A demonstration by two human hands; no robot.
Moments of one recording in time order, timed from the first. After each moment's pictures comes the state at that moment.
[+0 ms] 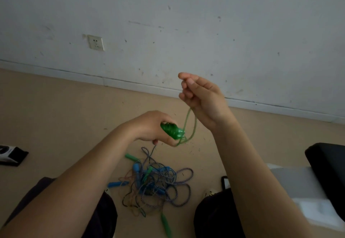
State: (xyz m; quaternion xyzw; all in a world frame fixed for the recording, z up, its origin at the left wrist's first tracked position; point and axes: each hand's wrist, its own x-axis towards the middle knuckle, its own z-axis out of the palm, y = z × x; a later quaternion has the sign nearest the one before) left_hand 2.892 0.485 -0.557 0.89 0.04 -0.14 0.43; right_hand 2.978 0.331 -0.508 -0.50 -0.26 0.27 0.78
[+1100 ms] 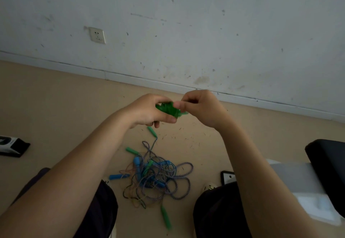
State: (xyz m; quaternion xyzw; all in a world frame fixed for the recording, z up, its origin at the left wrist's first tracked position) left_hand 2.886 0.494 -0.548 0.83 0.11 -0.07 0.54; right_hand 2.970 0.316 -0.519 -0.81 -0.36 0.17 0.43
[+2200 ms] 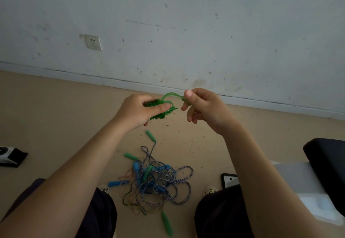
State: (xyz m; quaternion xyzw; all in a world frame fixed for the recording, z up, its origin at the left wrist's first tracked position) left_hand 2.878 0.496 -0.548 0.82 0.12 0.11 0.54; right_hand 2.983 0.300 -0.521 -0.72 -0.27 0.25 0.60
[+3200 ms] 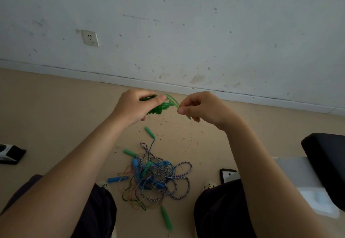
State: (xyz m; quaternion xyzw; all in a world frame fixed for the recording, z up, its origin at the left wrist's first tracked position) left_hand 2.879 0.497 -0.549 0.84 0.13 0.14 0.51; right_hand 2.985 0.293 -0.522 -0.81 -0.31 0.25 0.43
